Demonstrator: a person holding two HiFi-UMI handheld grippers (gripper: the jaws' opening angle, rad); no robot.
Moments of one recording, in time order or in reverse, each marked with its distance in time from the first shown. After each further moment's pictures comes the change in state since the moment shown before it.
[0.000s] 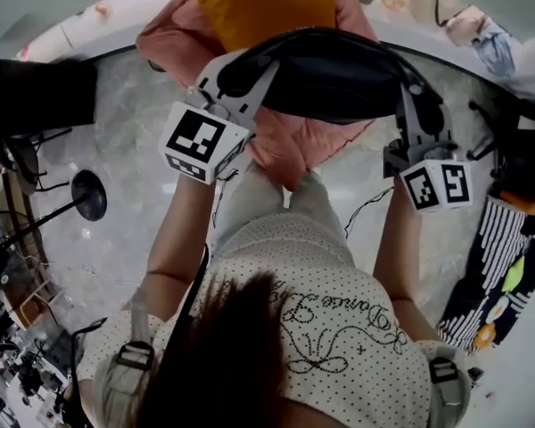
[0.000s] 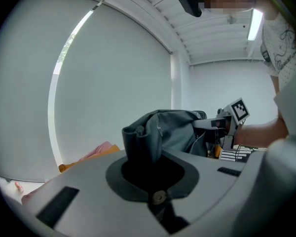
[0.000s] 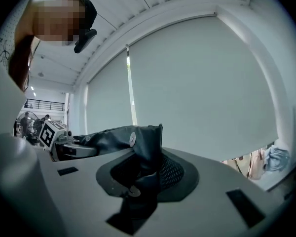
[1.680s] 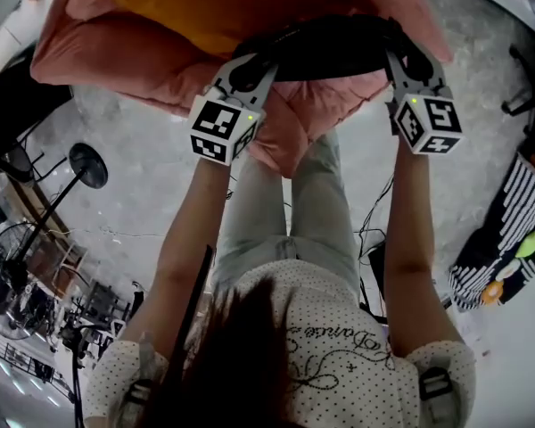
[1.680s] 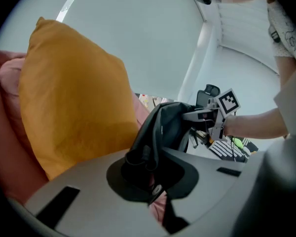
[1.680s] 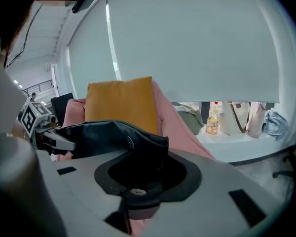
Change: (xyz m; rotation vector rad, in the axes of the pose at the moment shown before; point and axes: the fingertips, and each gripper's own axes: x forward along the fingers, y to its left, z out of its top) left arm 0.132 -0.017 -0.308 -0.305 0.402 -0.040; right arm 0.077 -0.147 -0.315 0.031 0.507 -0.045
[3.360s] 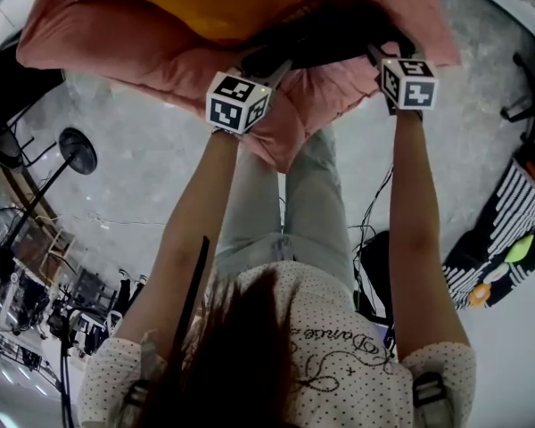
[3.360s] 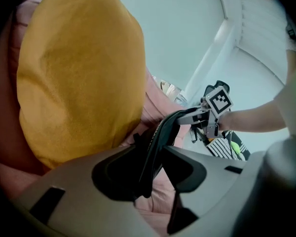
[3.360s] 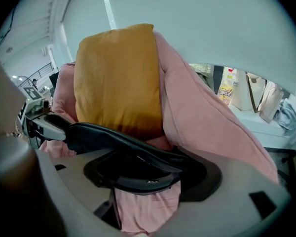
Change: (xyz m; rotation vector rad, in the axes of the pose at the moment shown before) left arm 0.050 0.009 -0.104 -0.161 0.135 -0.014; right arm 0.074 -0.018 -0.126 -0.036 0.335 0.062
